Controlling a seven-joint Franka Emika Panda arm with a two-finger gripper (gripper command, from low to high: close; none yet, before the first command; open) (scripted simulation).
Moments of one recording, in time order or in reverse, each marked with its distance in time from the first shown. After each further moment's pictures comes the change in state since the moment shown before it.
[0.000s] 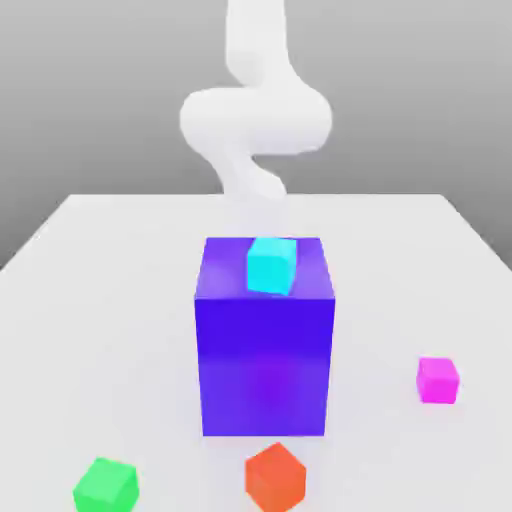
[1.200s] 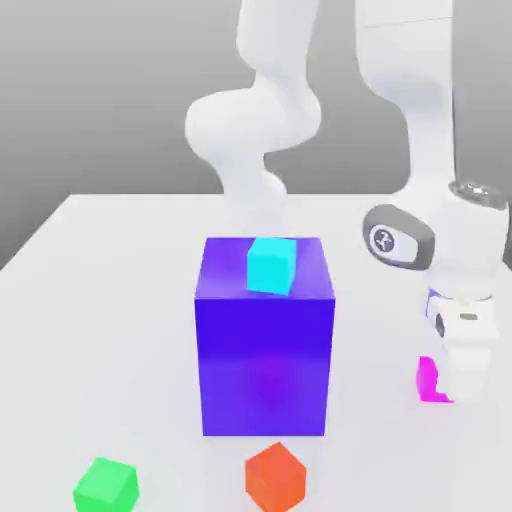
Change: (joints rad) arm 0.564 1.010 0.071 -0.347 -0.157 0.634 -0.578
